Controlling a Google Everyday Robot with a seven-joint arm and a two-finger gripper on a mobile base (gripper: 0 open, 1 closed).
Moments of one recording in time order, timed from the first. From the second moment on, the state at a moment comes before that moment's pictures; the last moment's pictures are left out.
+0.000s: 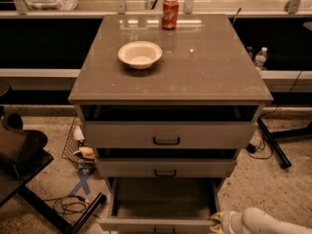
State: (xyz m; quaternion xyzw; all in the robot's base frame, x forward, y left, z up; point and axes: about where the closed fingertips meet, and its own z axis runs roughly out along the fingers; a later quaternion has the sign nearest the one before) arm 0.424 -0.271 0.193 -0.61 0.75 0.08 0.24
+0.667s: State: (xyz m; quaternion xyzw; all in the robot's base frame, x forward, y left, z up) arm 0.383 -0.289 0.199 -0.60 0.76 0.10 0.23
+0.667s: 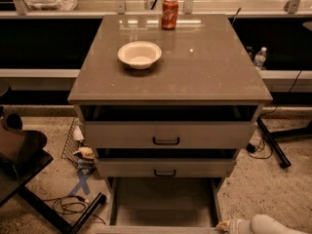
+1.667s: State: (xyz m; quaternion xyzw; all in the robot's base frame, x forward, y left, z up) arm 0.410 -0.281 0.217 -0.61 0.76 0.07 0.22
